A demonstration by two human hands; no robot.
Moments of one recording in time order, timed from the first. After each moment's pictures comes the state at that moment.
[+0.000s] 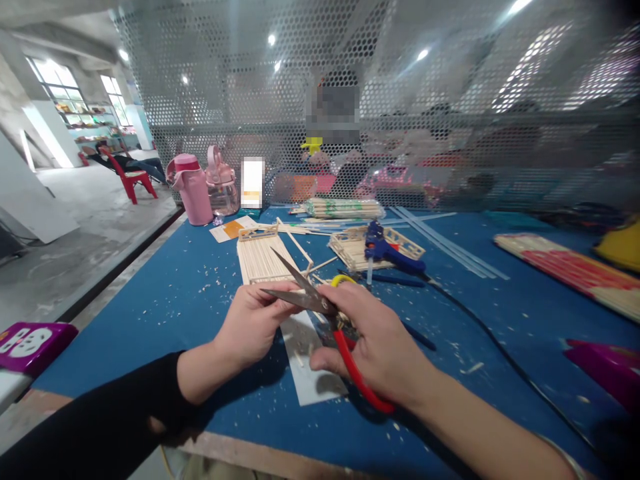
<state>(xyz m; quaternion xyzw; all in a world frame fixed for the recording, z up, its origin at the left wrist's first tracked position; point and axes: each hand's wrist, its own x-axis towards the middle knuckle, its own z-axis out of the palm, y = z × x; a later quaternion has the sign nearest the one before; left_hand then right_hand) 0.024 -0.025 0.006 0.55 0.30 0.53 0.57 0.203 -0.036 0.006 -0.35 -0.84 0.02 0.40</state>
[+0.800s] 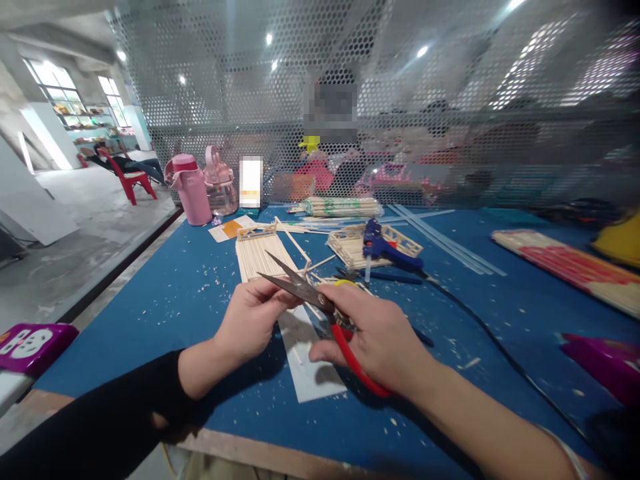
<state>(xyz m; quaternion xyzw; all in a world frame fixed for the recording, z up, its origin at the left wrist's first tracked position) 0.024 -0.024 0.005 0.53 0.33 0.54 0.56 0.207 -0.036 0.009 -0.37 -0.86 -0.02 0.35</state>
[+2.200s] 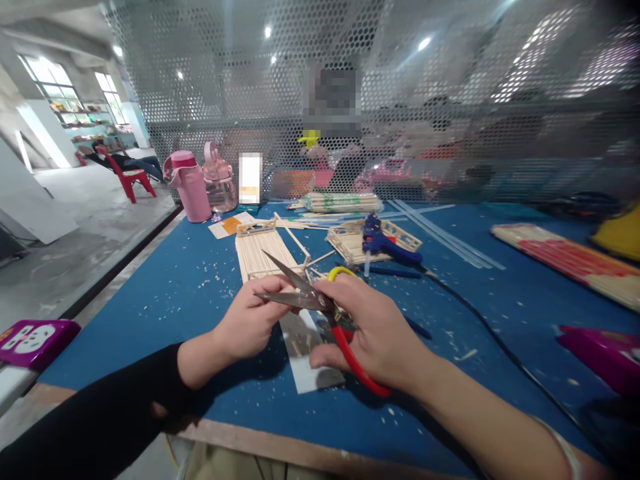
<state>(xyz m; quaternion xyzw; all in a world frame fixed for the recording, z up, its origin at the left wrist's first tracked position) 0.017 -0.022 -0.001 0.60 0.26 0.51 0.56 0.205 -0.036 0.011 -0.33 -0.87 -0.02 0.37</state>
